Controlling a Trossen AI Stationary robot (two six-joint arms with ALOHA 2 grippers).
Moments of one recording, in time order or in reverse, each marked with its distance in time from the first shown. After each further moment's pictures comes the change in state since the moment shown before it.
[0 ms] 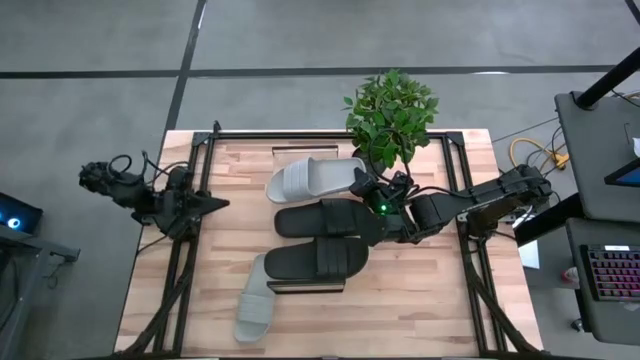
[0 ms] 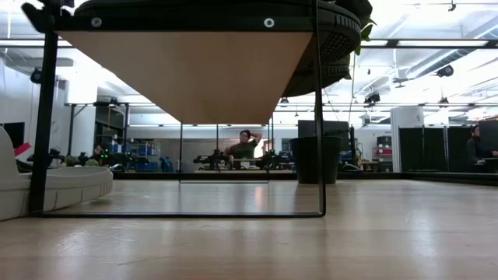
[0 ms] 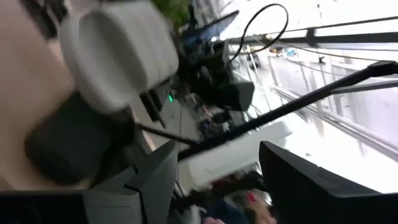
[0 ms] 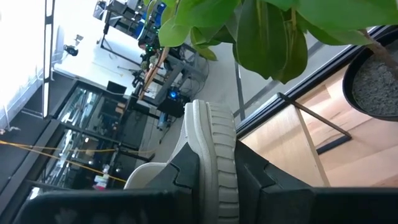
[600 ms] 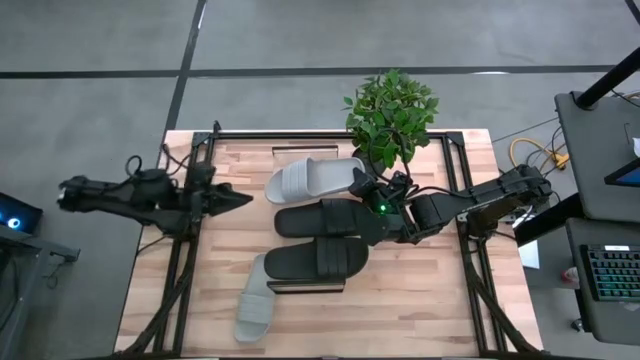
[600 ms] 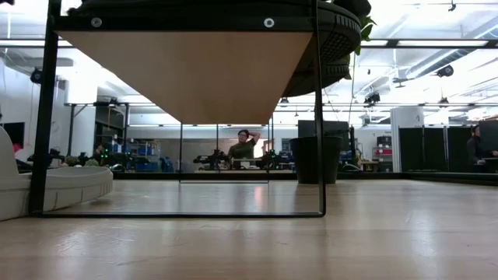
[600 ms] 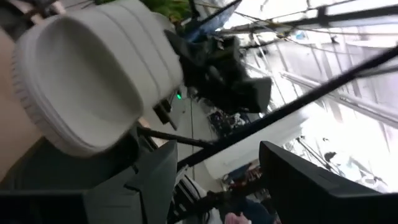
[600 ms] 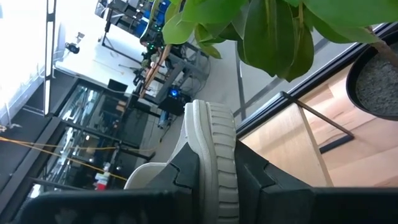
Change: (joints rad) left arm 0.357 0.249 0.018 0.204 0.374 0.073; right arm 0.001 0.000 0.000 0.027 -0.004 -0.033
